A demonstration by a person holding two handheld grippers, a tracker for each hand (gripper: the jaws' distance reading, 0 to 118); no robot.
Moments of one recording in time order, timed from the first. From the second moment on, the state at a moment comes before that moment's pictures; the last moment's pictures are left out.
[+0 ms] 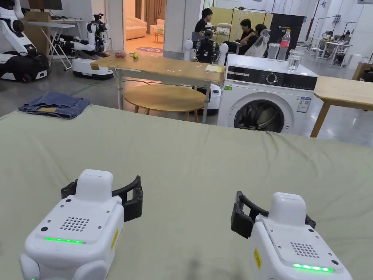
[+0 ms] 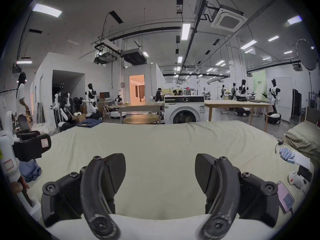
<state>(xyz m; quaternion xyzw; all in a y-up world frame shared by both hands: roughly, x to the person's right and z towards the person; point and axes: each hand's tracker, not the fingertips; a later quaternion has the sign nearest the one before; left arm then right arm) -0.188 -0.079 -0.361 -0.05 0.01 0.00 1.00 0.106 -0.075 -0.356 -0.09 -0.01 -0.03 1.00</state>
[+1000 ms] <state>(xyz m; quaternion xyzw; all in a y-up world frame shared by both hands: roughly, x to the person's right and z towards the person) -0.196 -0.085 -0.361 -0.06 -0.01 0.03 1.00 0.112 -0.077 -0.370 -0.14 -0.05 -0.09 0.99</state>
